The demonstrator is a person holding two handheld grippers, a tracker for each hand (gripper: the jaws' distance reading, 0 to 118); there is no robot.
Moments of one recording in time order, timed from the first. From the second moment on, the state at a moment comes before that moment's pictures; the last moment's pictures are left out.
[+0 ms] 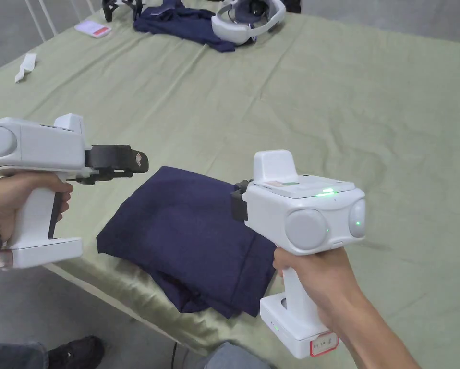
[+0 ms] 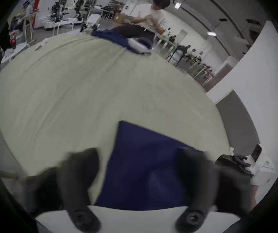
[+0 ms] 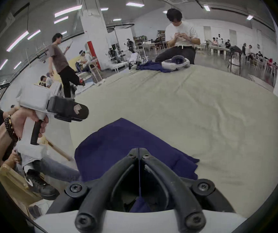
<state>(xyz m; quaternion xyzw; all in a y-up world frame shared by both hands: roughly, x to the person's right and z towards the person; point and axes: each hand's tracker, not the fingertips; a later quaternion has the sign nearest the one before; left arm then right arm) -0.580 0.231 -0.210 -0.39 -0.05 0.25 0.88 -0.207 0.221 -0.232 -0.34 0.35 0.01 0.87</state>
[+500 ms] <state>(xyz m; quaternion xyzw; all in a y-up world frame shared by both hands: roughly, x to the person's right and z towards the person) -0.227 0.370 -0.142 -0.07 -0.14 0.02 0.99 0.072 0.391 -0.125 -0.08 0.09 0.00 0.99</state>
